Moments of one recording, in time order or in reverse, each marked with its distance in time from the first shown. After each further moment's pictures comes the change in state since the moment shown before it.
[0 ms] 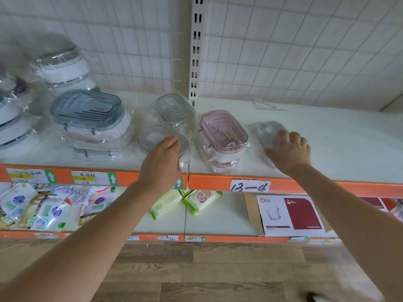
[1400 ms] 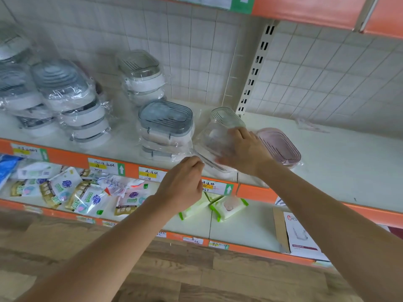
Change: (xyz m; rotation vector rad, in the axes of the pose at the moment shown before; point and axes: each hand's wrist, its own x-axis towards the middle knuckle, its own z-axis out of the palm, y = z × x) left_hand -0.060 -0.056 -0.052 -0.005 -0.019 0.107; right_hand -0.054 -0.202 -0.024 0.052 -0.137 -0.571
